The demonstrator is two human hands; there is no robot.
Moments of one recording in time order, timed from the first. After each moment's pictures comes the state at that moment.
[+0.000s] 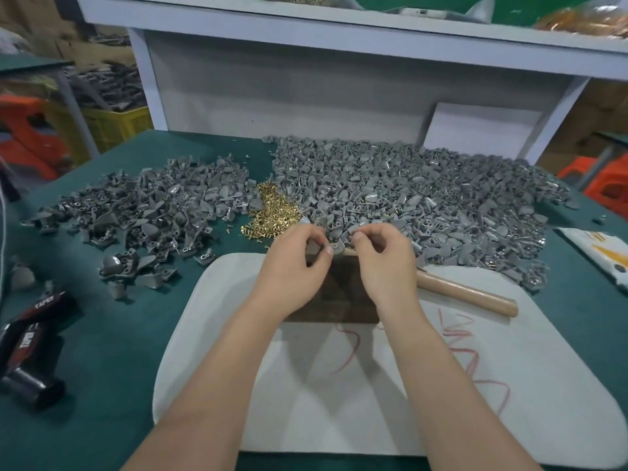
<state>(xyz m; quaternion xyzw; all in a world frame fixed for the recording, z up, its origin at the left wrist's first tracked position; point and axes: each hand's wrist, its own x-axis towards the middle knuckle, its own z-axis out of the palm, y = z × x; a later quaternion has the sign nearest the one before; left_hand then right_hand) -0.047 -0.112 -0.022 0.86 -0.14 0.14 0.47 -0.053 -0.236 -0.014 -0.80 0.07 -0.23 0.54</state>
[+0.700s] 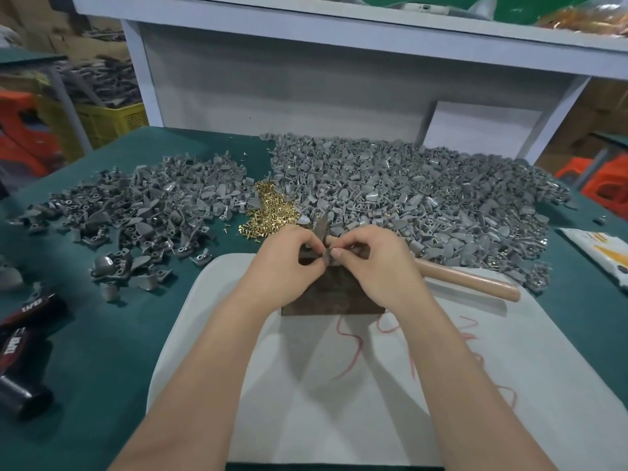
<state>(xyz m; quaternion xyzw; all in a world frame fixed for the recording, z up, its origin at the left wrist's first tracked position) -0.038 -0.098 -0.016 0.89 -0.17 0.09 0.41 -0.049 -0.245 -0.008 -0.90 -0.06 -0.13 0.41</state>
